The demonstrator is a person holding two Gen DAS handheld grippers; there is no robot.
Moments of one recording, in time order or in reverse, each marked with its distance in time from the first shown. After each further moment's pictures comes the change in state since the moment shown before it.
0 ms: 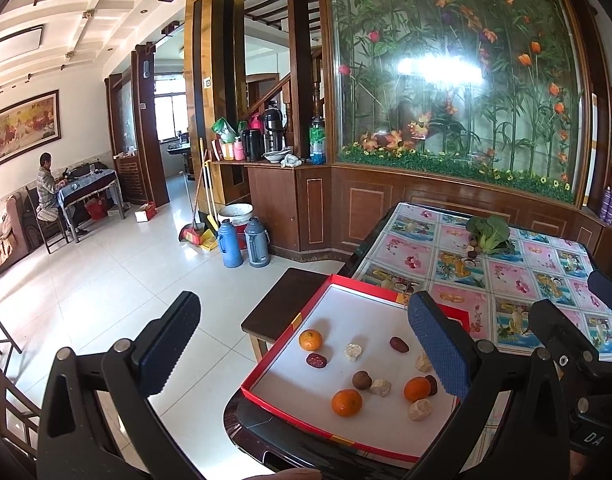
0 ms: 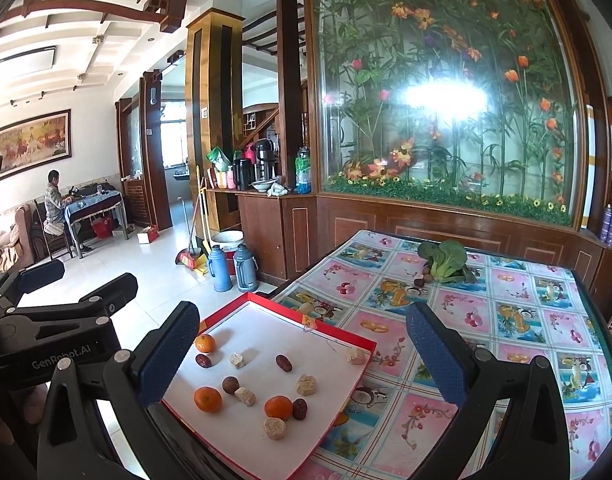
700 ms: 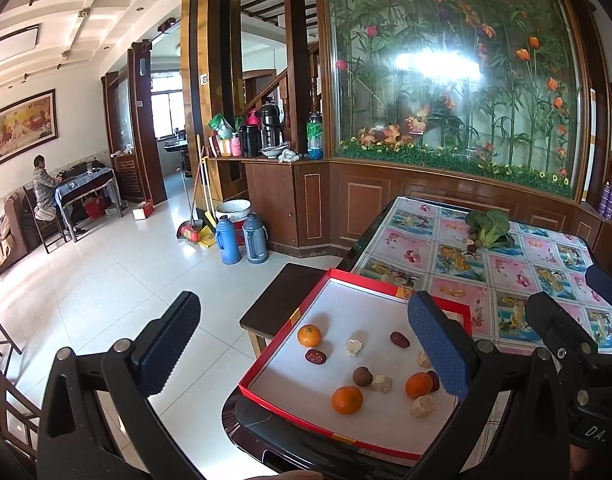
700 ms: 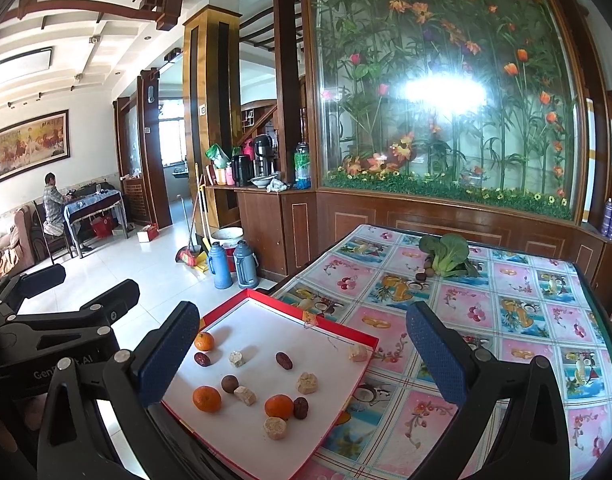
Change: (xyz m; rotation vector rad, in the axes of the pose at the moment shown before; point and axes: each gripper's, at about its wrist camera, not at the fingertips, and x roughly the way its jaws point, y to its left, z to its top) left arm 0.003 0.003 -0.004 0.008 0.010 -0.007; right arm 0.004 0.002 -0.003 0.009 0.011 0.000
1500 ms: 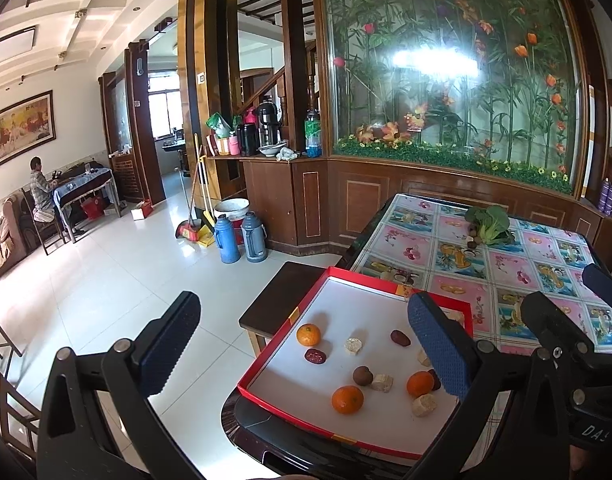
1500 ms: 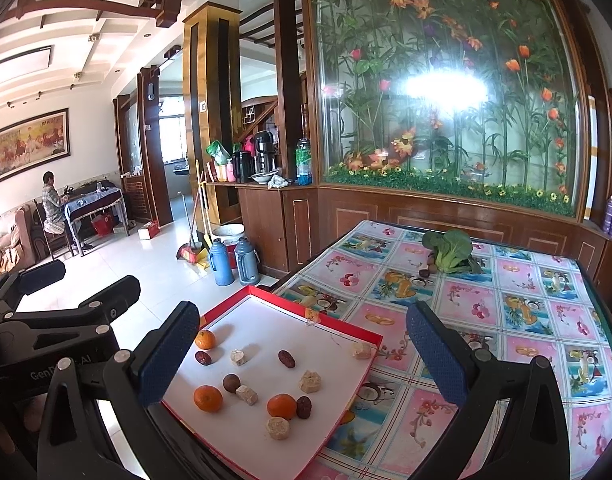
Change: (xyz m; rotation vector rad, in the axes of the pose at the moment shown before) left arm 0.008 -0.004 -0.008 0.011 0.007 -0.007; right arm 0.006 0.004 -0.006 -0.003 0.011 0.004
